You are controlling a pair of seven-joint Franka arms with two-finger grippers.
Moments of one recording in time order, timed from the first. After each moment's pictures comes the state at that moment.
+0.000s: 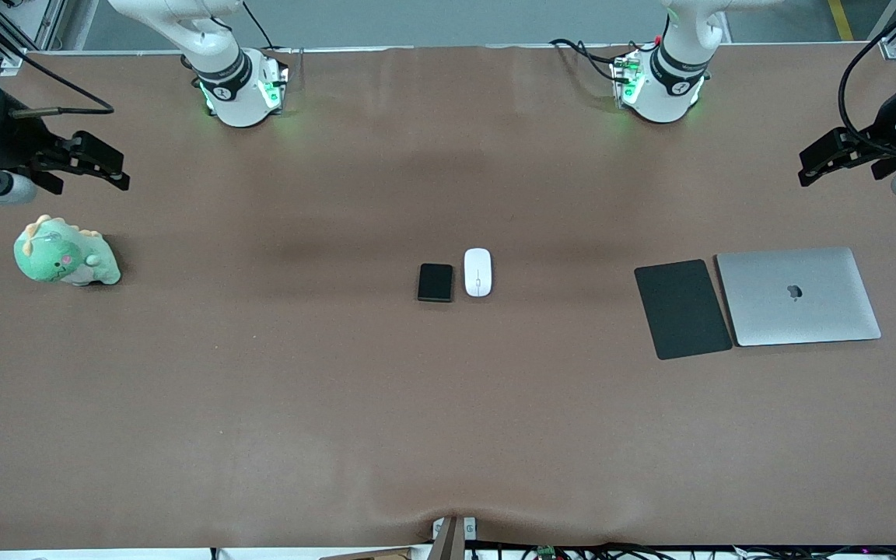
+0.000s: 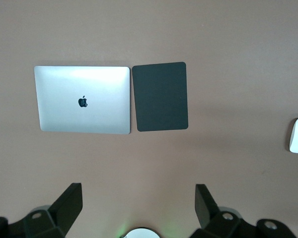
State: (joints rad) left arm 0.01 -0.06 -0.09 -1.58 0.04 1.47 -0.13; right arm 0.03 -0.05 0.06 -1.58 0.06 1.47 0.06
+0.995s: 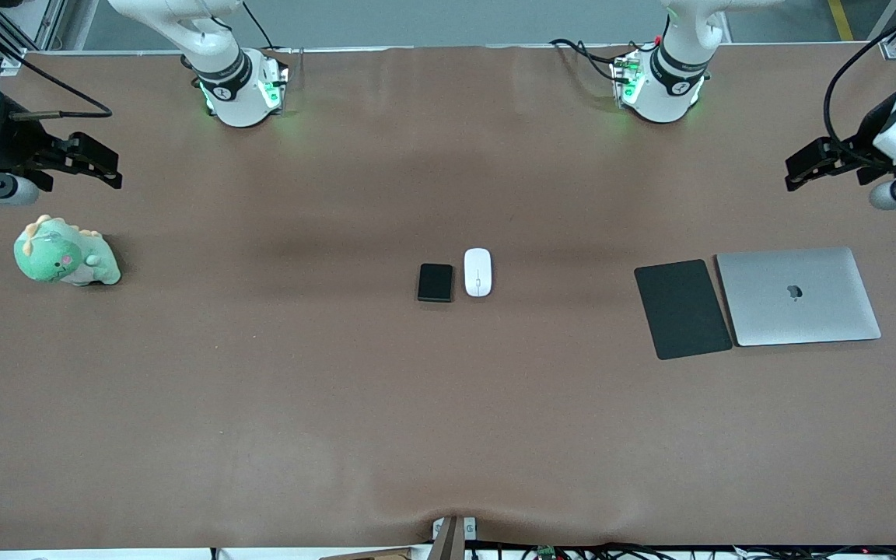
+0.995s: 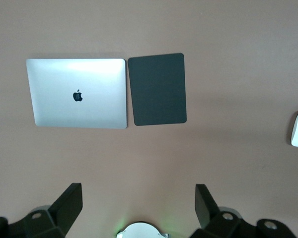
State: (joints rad) left arm 0.00 -0.03 -0.10 -1.59 0.03 1.45 -0.14; right arm 0.02 -0.04 0.05 -1.58 0.00 1.44 0.05
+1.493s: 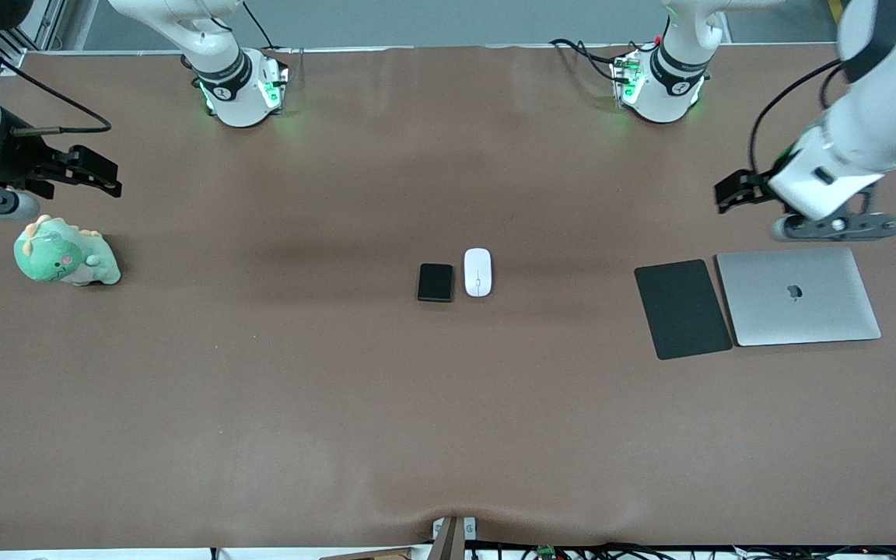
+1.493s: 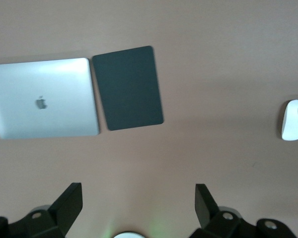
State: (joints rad) left arm -0.02 0.01 -0.22 -1.73 0.01 1.62 -0.21; right arm 0.02 -0.01 0.05 -1.58 0.00 1.44 0.05
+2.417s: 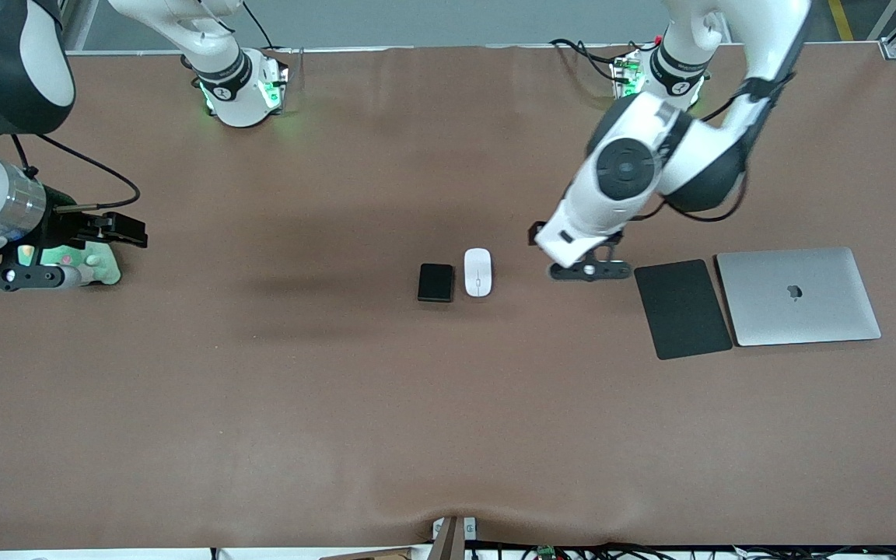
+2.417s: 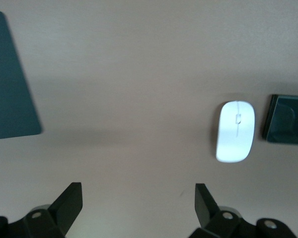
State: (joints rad) left arm -0.21 0.35 -0.45 -1.83 0.10 2.01 -0.70; right arm 0.02 0.15 0.05 -1.54 0.00 1.52 0.06
